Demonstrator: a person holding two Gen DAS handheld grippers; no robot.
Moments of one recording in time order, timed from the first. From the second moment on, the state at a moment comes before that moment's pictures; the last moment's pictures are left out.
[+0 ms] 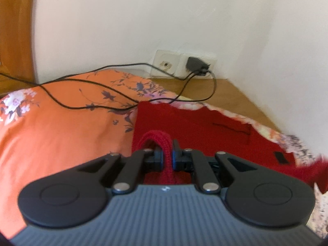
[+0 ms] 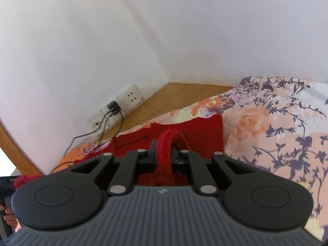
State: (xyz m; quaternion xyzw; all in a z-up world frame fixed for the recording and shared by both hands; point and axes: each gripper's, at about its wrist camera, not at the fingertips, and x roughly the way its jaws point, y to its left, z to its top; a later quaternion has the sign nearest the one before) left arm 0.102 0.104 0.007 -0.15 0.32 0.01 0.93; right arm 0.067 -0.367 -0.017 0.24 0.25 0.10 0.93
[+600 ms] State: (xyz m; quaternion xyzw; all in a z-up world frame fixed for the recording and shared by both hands) left arm 0.126 0.107 -0.025 -0.16 0.37 0.03 0.92; right arm 0.119 -0.371 -0.075 0.24 0.31 0.09 0.91
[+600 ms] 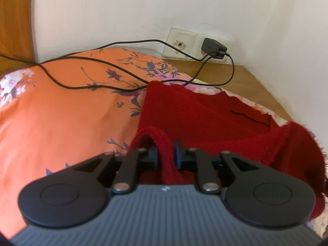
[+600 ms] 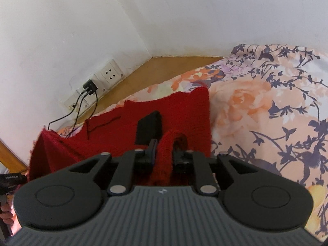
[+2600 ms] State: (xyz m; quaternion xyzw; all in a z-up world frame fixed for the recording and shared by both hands) left arm 0.203 0.107 -0.028 0.00 0.39 -0.09 0.92; right arm 0.179 -0.343 -0.044 0.09 0.34 0.09 0.93
